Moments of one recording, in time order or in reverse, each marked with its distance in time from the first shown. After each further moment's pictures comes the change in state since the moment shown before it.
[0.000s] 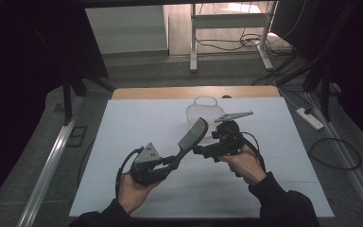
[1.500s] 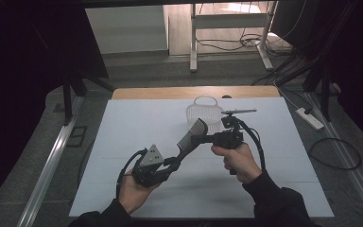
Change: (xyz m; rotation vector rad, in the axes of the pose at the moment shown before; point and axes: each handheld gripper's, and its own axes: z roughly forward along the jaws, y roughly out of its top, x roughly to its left) left arm -0.003 -0.002 0.007 0.042 0.031 0.047; right arm -0.024 0.004 0.008 -0.027 0.371 0.363
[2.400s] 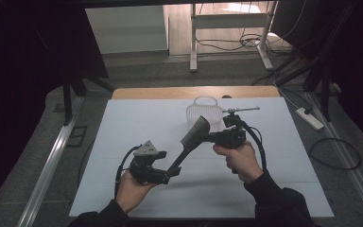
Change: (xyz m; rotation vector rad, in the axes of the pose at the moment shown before) left arm 0.020 -0.006 0.003 0.015 -0.088 -0.167; right arm 0.008 0.002 -0.007 -0.031 -0.090 -0.120
